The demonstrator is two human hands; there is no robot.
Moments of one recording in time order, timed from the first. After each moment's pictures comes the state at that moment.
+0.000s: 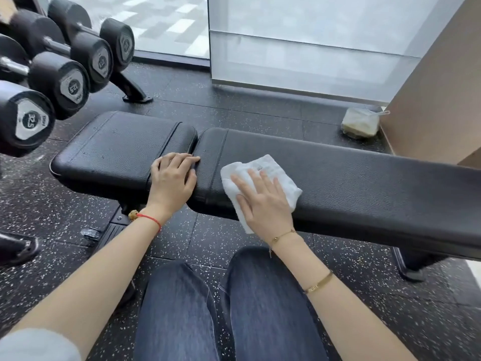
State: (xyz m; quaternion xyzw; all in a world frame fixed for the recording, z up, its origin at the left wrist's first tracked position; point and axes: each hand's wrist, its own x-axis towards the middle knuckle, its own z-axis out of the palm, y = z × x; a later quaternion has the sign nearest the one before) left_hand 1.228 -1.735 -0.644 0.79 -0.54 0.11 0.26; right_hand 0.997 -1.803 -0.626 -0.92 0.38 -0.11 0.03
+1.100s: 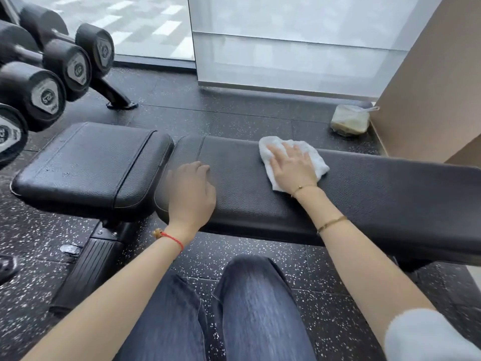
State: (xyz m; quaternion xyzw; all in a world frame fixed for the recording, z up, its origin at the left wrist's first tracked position) left_hand 1.136 -1.786 -0.635 0.83 -0.51 0.09 0.22; right_hand 0.957 -1.963 -0.611 -0.87 0.48 -0.05 0.05
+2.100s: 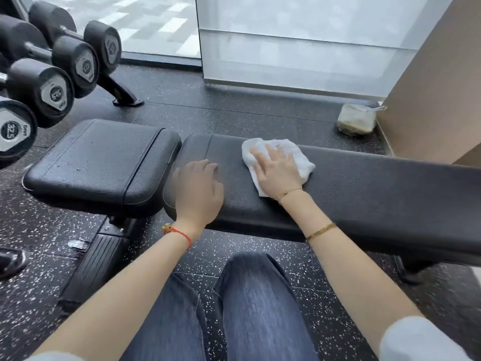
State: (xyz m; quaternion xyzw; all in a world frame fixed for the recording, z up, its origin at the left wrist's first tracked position) left_hand 1.141 -1.786 -0.637 0.83 -0.50 0.09 0.24; right_hand 0.998 -1.923 -0.609 -0.90 0.44 -0.05 0.05
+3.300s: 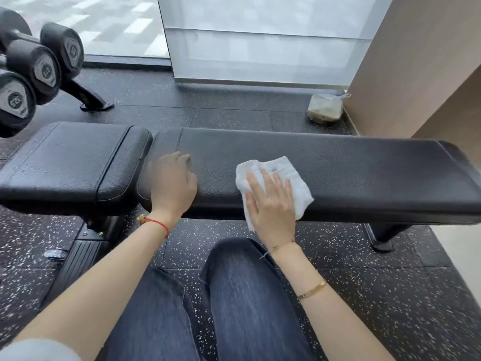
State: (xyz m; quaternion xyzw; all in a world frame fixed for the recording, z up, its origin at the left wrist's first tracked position) left_hand 1.135 -1.783 -0.635 0.83 -0.51 0.08 0.22; right_hand 0.912 -1.819 -0.647 -0.84 0.50 -0.22 -0.03
